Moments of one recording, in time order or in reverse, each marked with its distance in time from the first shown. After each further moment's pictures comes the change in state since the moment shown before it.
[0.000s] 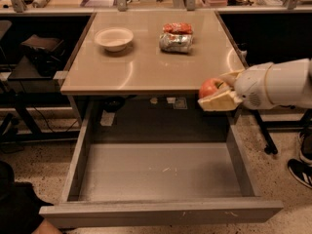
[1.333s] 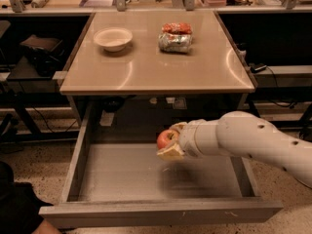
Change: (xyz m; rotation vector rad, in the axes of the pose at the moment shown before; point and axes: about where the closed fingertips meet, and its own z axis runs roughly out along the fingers) arm 0.080 0.119 0.138 -0.094 0.129 -0.106
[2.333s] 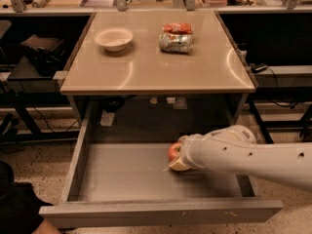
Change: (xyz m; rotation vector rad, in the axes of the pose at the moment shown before) arm 0.091 -0.016 0.060 0.085 0.241 -0.137
